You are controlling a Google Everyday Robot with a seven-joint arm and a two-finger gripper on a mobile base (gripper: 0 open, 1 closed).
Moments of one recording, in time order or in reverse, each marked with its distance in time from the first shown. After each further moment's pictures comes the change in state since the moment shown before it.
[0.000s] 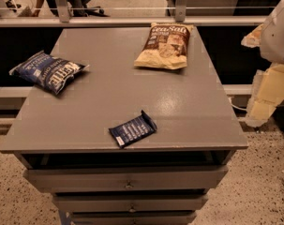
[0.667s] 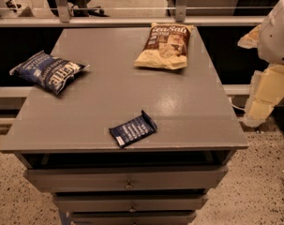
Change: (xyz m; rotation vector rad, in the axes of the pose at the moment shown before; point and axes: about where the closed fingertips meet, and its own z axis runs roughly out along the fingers) arm -0.004 0.000 0.004 -0.016 -0.023 -0.015
